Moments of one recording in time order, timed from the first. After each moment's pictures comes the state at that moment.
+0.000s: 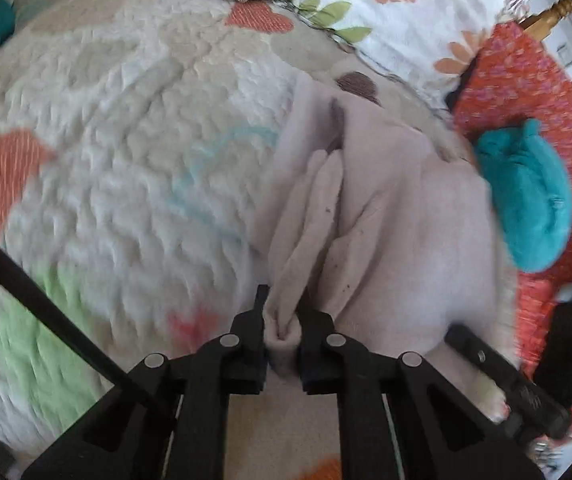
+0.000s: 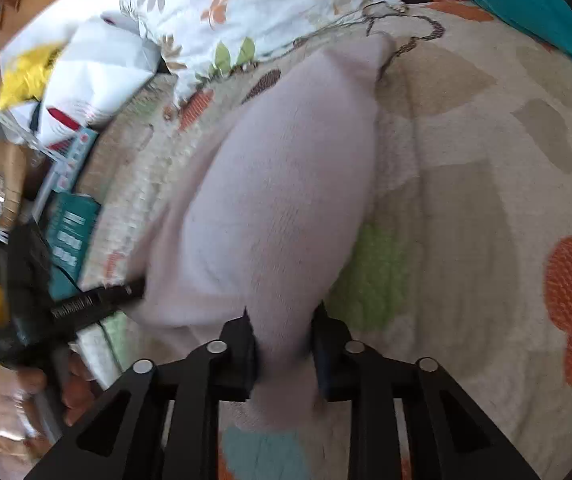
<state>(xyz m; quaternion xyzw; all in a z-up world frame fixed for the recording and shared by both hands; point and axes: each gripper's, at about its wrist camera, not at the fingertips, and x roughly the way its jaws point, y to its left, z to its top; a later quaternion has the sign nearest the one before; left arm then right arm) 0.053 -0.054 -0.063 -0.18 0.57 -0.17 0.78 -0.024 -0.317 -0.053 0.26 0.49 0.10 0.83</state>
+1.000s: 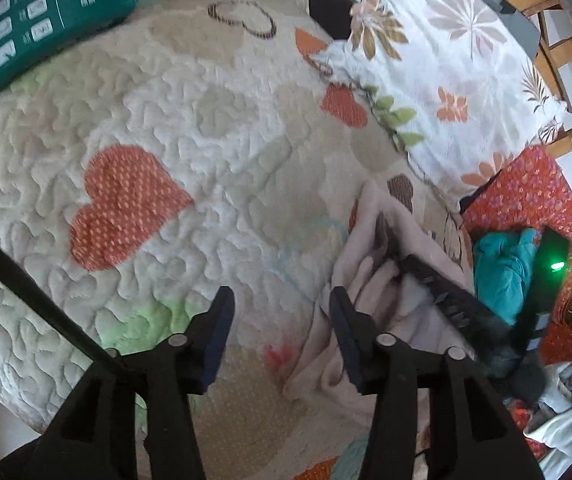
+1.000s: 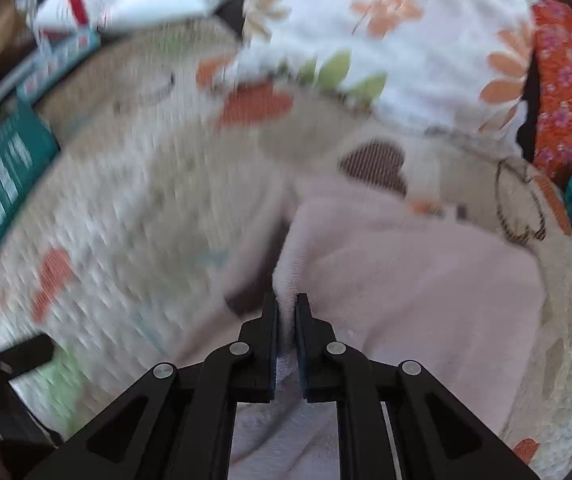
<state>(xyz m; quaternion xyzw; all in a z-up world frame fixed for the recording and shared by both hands) 0.063 0.041 -0.029 -0.29 0.52 -0.07 0.80 0.116 -0.177 -0.011 0.00 0.50 0.06 0.86</state>
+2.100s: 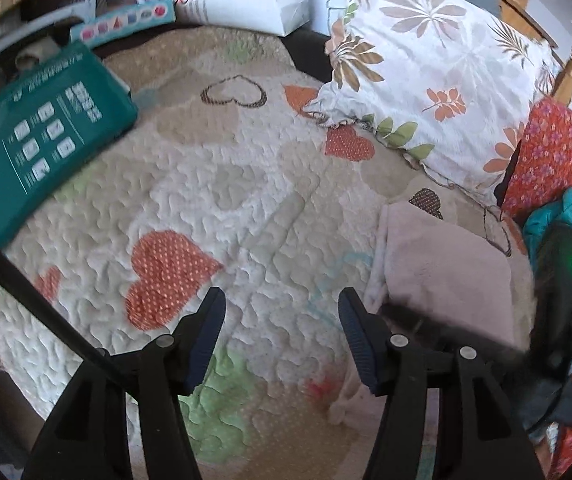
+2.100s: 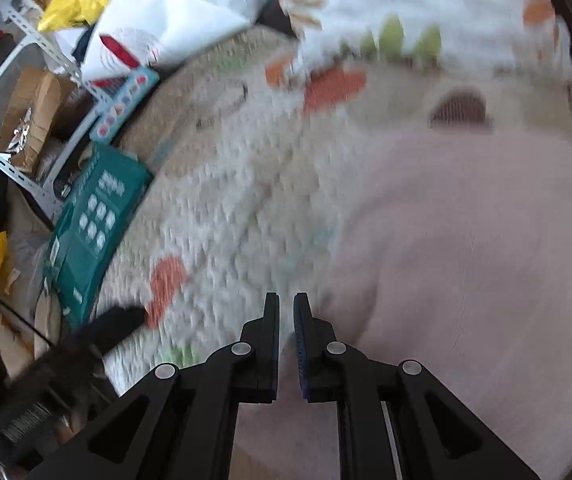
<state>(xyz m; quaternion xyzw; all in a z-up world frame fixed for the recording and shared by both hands) 0.049 0.011 0.003 -0.12 0.46 -0.01 0.88 0.091 -0.163 -0.048 0.17 0.52 0.20 0.81</state>
